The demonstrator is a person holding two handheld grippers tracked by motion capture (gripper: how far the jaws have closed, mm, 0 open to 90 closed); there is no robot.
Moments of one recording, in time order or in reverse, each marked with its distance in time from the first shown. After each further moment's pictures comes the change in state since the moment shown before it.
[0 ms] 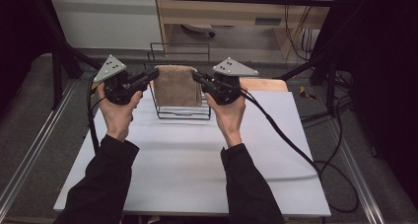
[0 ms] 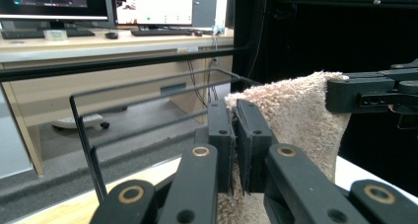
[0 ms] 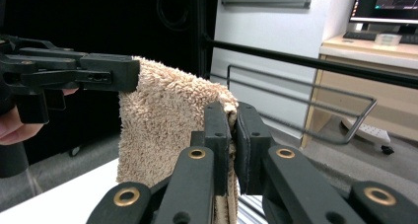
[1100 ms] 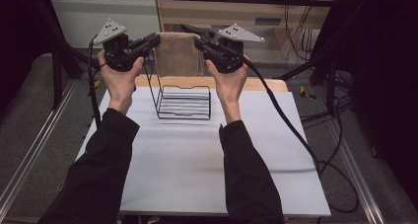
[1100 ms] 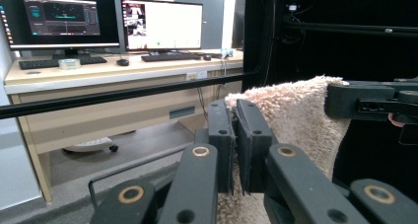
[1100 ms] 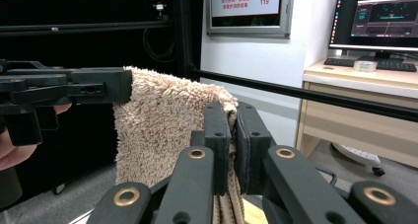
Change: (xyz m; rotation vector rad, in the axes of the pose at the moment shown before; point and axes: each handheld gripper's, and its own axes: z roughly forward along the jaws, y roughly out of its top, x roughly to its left) left arm 0.019 0.060 0.032 -0.054 0.029 0.004; right arm -0.032 0.055 0.023 -0.088 -0.042 0.031
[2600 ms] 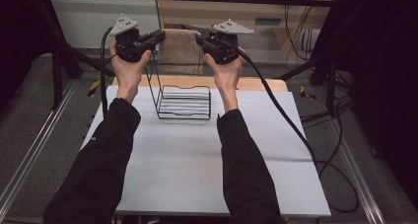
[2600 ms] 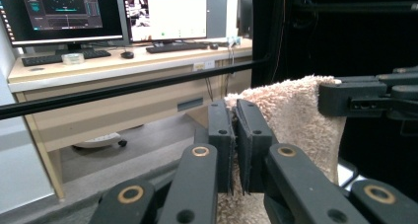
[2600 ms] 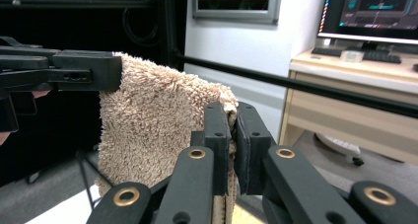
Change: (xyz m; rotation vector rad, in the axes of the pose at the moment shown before) left arm 0.025 -0.021 0.040 0.048 0.004 0.046; right arm -0.032 -0.019 0.042 0.067 -0.035 -0.037
